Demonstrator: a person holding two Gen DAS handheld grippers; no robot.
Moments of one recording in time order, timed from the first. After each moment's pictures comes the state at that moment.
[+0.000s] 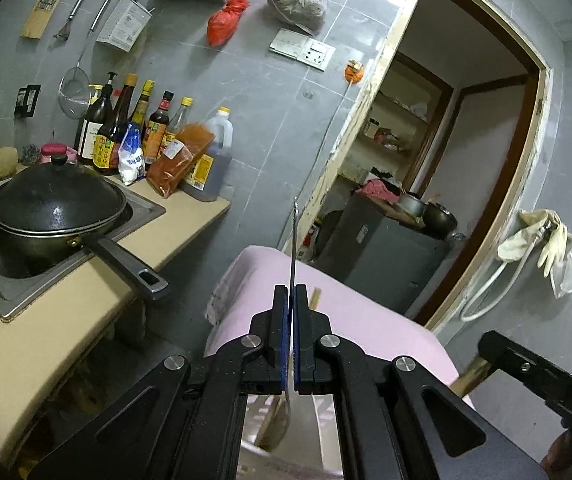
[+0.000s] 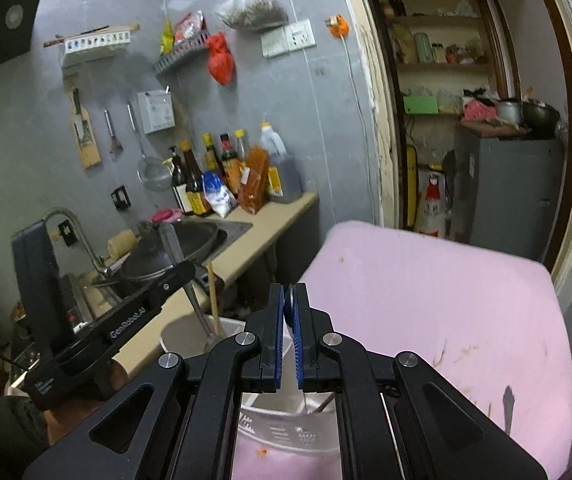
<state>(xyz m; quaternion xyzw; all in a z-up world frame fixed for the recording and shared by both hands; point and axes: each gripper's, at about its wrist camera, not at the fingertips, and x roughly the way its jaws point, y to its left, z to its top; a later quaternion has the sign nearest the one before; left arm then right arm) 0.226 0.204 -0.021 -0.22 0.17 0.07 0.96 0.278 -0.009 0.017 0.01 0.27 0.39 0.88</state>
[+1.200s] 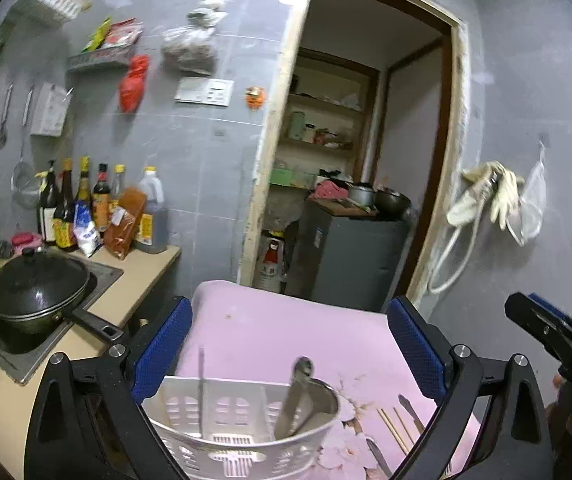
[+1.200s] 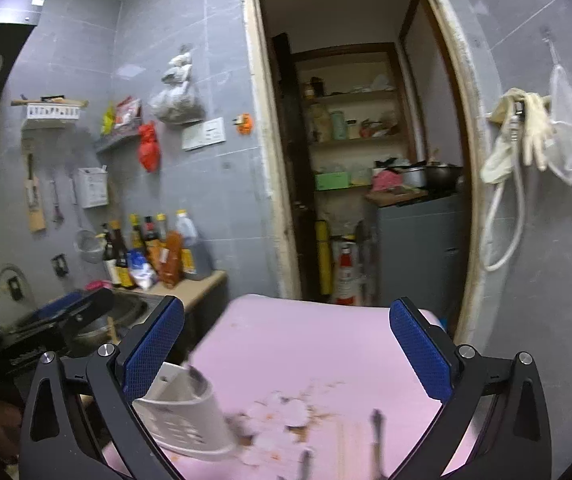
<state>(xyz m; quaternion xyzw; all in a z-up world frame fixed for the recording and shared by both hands) 0.204 0.096 0.051 -0.09 0.14 0.00 0.99 0.245 -0.143 0.060 0.04 0.14 0.24 0.96</state>
